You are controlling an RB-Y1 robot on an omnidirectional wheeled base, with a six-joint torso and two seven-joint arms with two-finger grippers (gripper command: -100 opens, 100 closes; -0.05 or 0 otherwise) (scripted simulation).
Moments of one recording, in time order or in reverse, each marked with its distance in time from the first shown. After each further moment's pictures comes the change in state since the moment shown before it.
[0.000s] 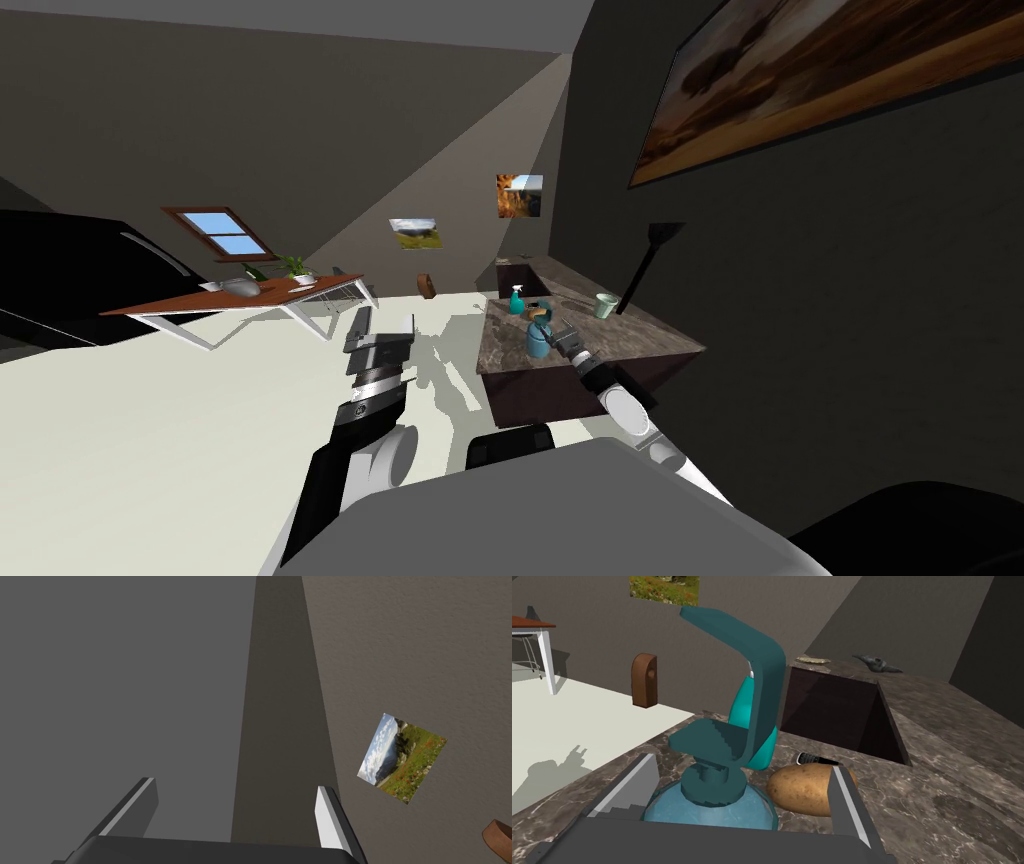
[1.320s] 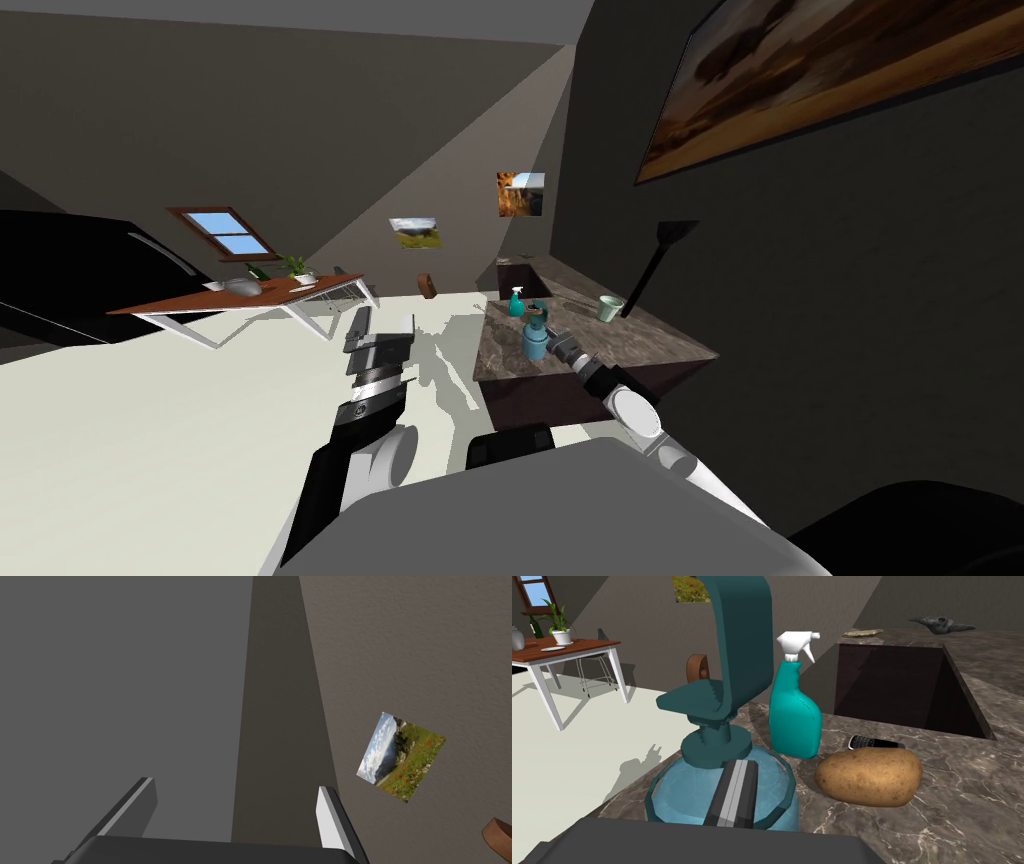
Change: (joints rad) left arm 0.000 0.000 0.000 0.000 0.000 0.000 0.000; right arm 0.015 -0.083 0.018 -0.025 -0.158 0.076 -0.081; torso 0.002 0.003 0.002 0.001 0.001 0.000
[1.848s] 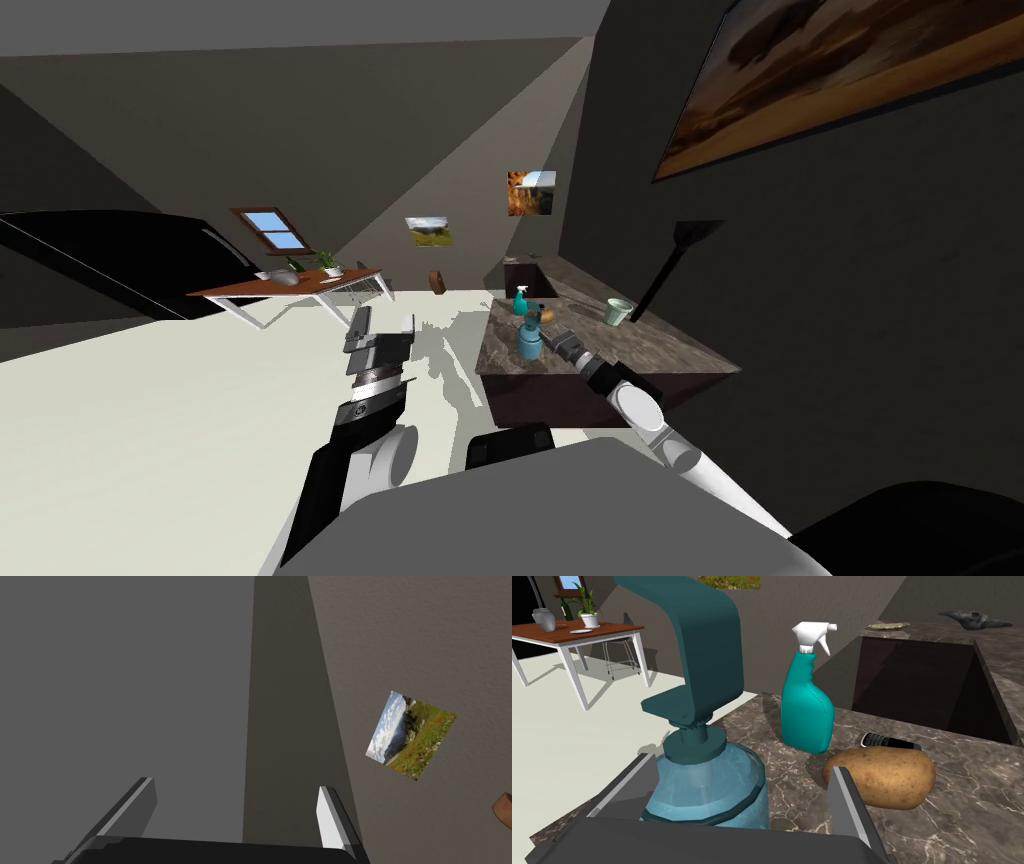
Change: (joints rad) left arm 0.000 0.000 0.000 0.000 0.000 0.000 0.000; right arm -0.012 -0.044 -0.032 0.019 -0.015 0.026 -0.022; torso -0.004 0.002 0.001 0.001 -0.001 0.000
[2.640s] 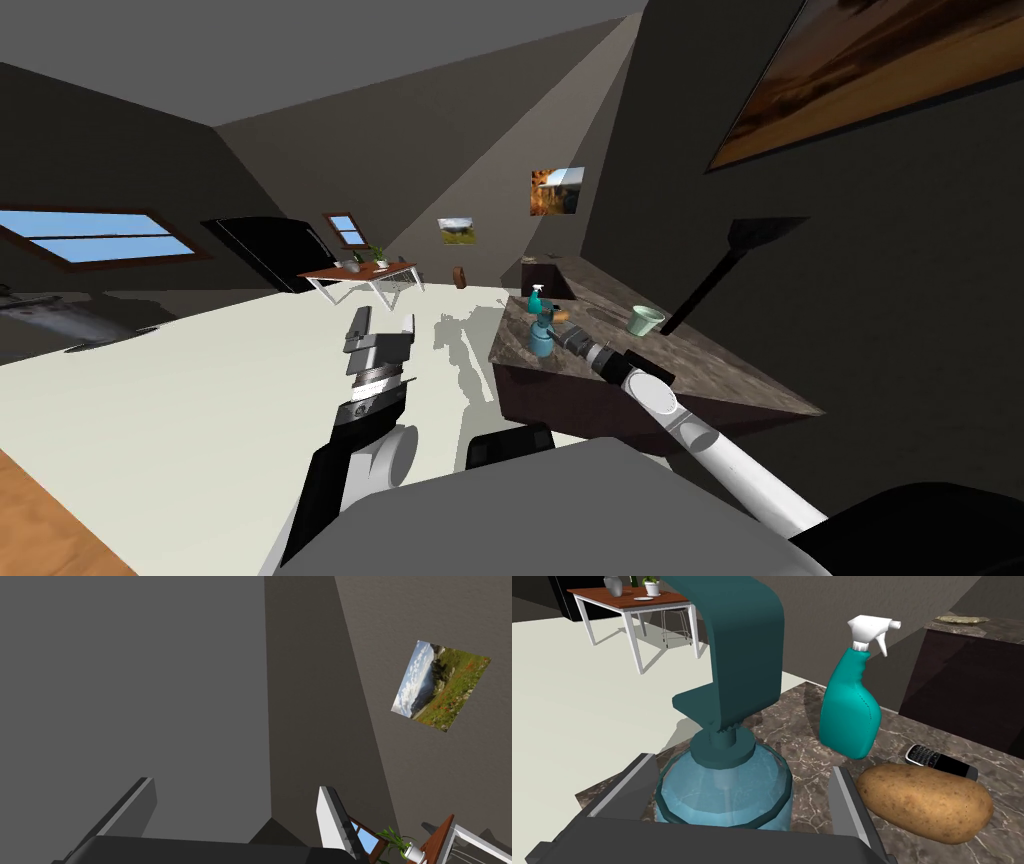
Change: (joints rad) left arm 0.000 0.000 0.000 0.000 0.000 0.000 0.000; right arm -0.023 -0.137 -0.103 0.026 -0.026 0.086 -0.096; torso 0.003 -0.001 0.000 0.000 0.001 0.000
